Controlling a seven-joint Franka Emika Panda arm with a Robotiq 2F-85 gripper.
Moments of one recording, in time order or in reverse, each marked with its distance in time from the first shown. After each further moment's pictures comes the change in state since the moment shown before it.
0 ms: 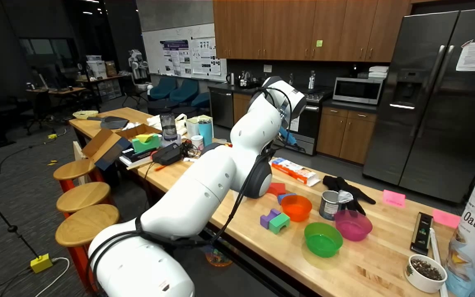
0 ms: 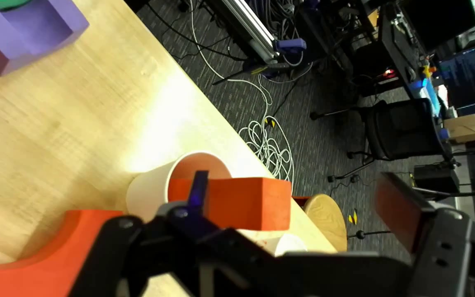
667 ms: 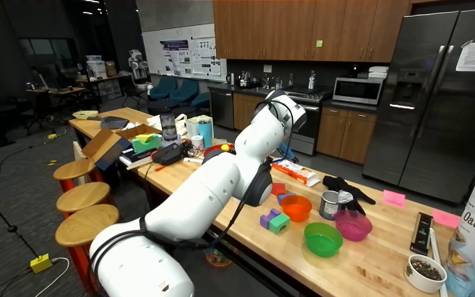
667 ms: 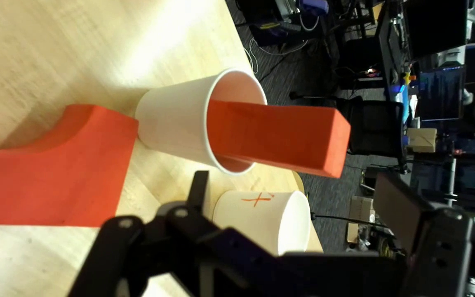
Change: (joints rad) arm -0.015 0.084 0.051 -0.005 0.029 0.144 -0.207
